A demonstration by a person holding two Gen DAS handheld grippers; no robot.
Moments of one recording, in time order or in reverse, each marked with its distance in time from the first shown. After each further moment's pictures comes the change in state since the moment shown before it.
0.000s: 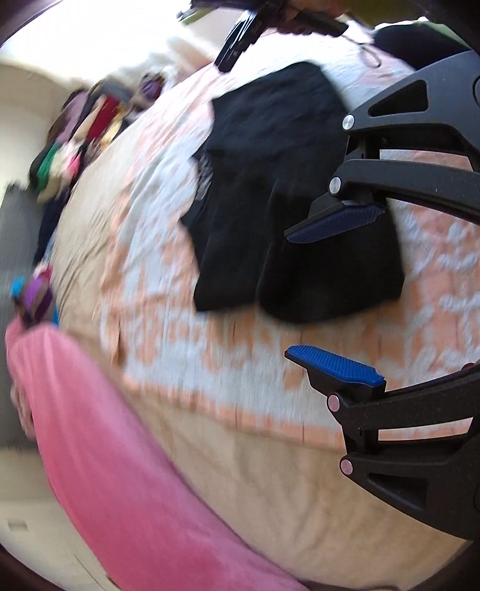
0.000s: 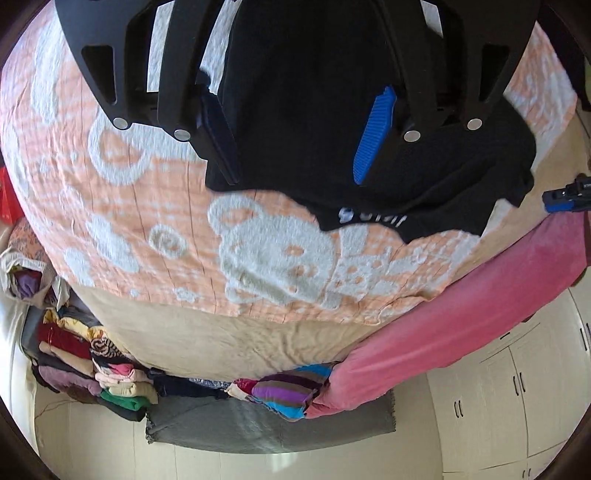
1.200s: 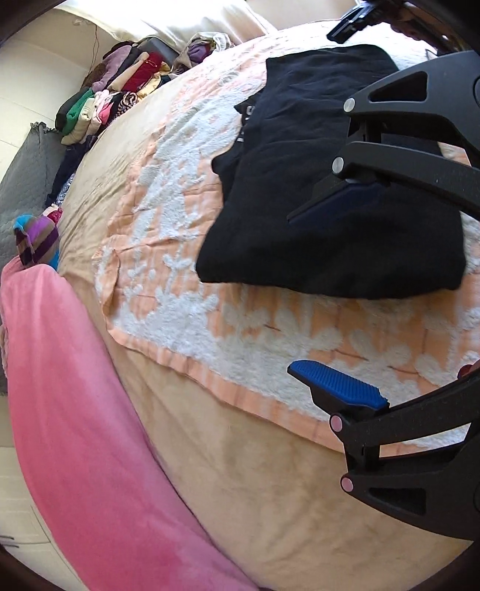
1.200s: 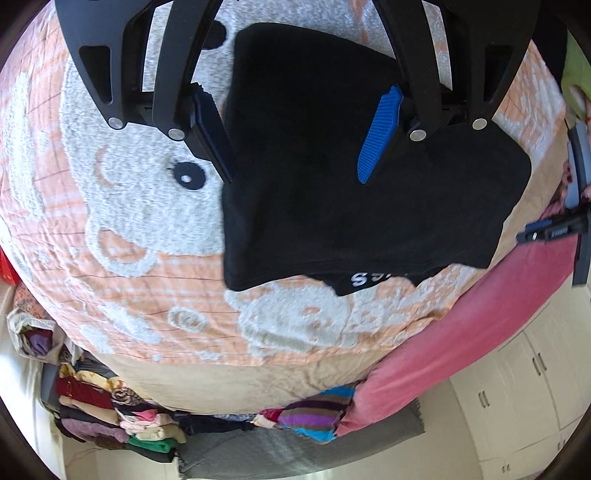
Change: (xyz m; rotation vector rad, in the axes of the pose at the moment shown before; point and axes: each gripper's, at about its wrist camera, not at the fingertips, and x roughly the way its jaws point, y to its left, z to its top) left arm 0.042 0.041 0.018 -0.238 -0.030 0.106; right arm -0.007 -0.020 -0.056 0.163 0.064 -0.024
